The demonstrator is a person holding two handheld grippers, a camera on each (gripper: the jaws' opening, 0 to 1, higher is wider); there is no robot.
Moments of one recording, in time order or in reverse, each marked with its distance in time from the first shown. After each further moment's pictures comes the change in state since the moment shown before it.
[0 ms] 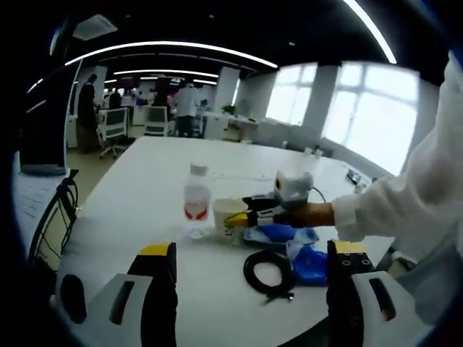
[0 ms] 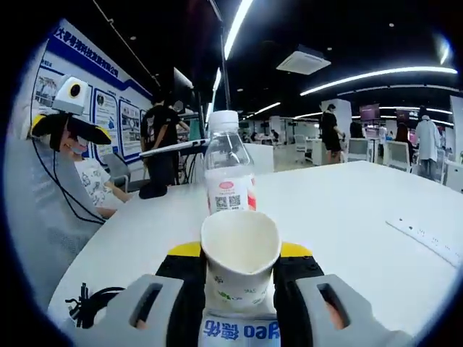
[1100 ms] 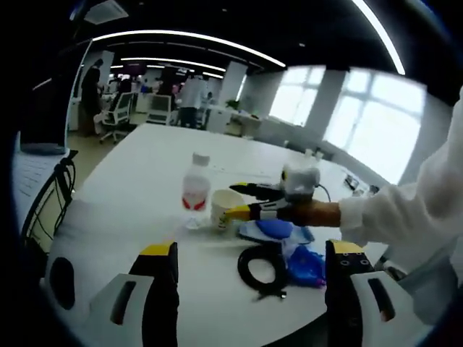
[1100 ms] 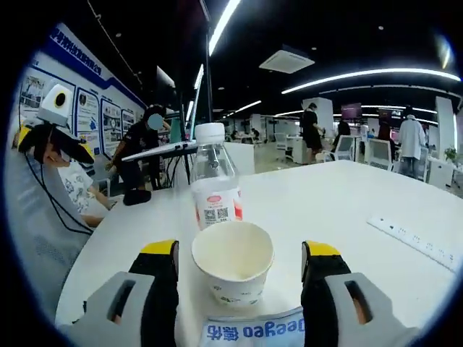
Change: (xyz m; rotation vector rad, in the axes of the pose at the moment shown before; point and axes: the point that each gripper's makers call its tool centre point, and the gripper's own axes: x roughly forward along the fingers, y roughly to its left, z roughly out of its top) left arm 0.005 0.001 -0.007 -0.093 0.014 -0.005; right arm -0.021 -0.012 0.028 0.053 -0.025 -0.149
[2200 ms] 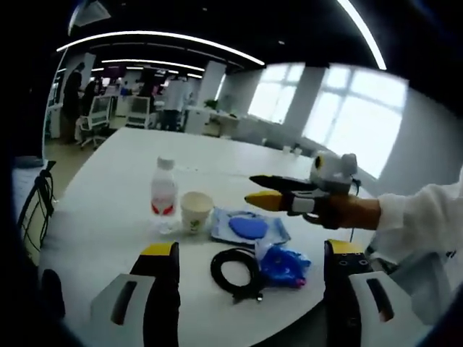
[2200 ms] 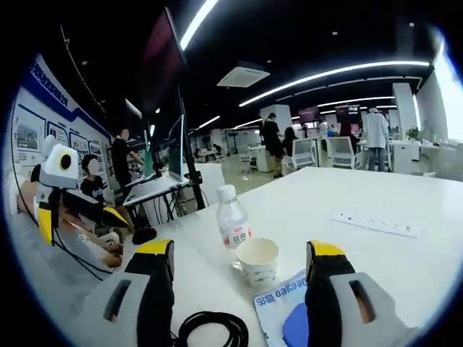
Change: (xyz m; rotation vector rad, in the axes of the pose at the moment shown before) left arm 0.006 -0.048 -0.002 0.069 0.013 -0.123; right arm -0.097 0.033 0.046 0.156 -0.078 -0.230
